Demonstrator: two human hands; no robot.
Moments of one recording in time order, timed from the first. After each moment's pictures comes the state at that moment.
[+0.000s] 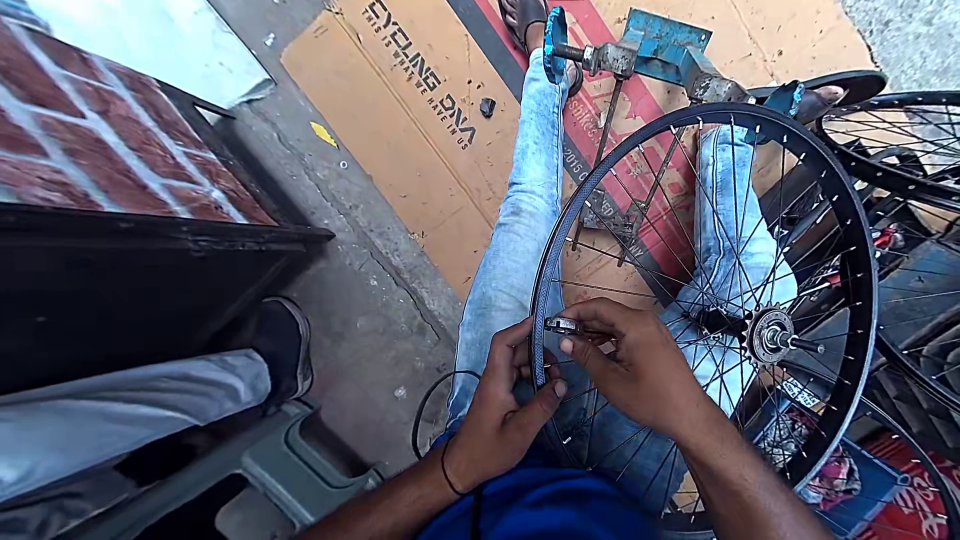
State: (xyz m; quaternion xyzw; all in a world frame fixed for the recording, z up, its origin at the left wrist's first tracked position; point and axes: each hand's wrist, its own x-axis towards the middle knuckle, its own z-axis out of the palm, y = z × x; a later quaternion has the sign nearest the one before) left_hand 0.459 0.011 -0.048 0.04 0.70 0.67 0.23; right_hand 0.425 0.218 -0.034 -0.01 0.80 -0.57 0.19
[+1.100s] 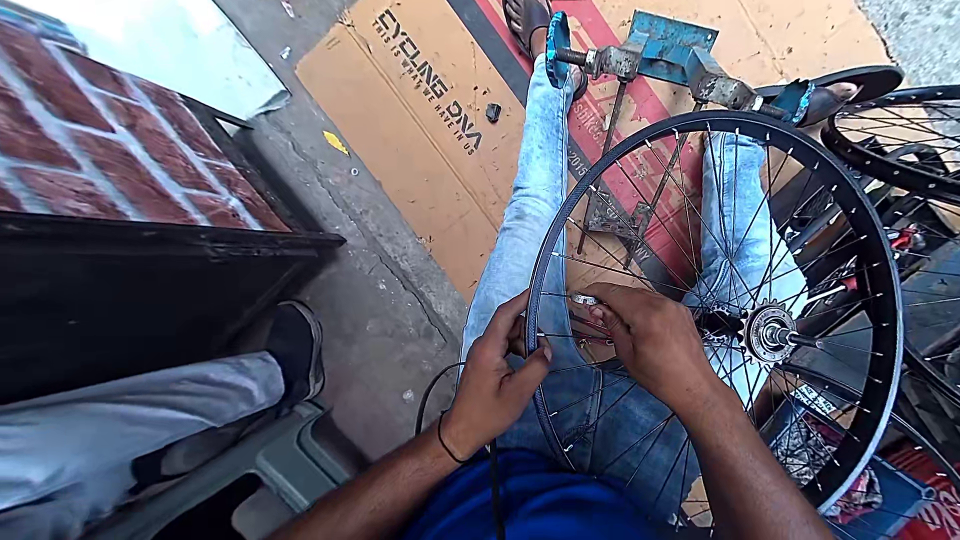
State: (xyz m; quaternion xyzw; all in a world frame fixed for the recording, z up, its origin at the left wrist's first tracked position) left_hand 0.423 0.010 -0.051 0.01 0.81 0.56 0.20; right_hand 0.412 0.234 -0.068 -0.11 0.92 -0.38 0.03
